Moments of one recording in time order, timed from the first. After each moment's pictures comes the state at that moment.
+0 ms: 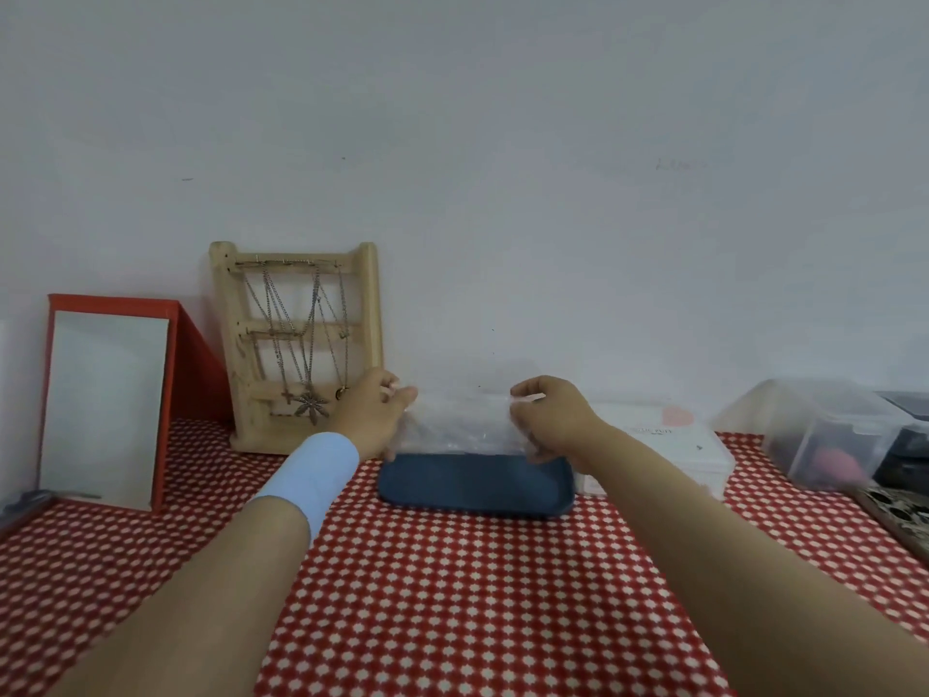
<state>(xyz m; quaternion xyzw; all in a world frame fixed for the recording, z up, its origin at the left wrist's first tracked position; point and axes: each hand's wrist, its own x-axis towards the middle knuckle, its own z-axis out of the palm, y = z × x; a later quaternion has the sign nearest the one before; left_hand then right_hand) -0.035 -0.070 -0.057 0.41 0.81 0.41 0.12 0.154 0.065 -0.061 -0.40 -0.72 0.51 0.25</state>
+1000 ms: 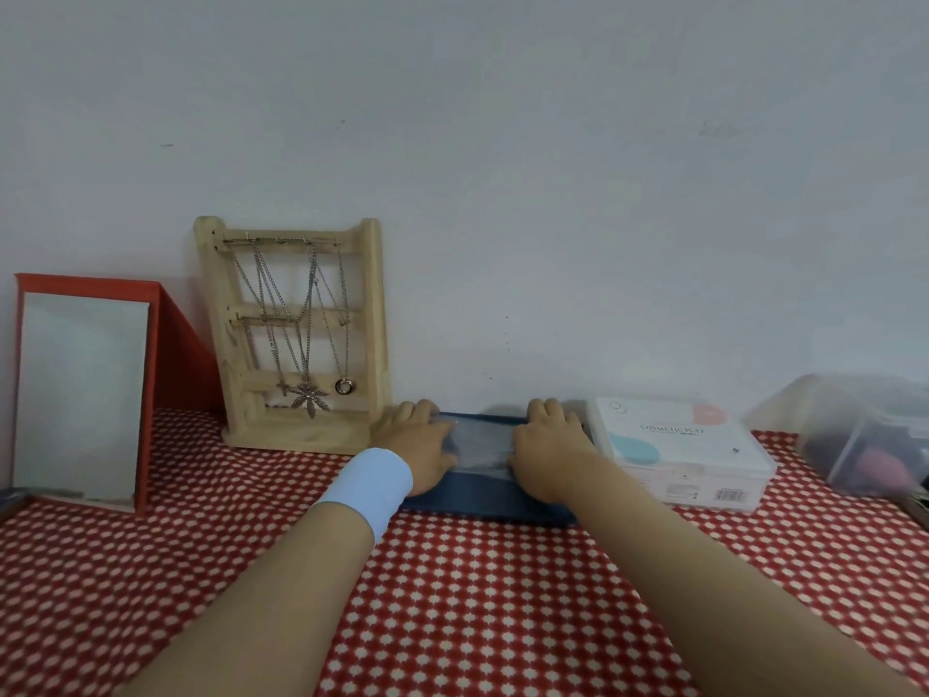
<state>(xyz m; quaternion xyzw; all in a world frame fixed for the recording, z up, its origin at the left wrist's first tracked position) -0.048 -0.019 -0.121 0.57 0.82 -0.04 0.01 0.119 0.081 -0.116 -0.35 -0.93 -0.09 -0.04</state>
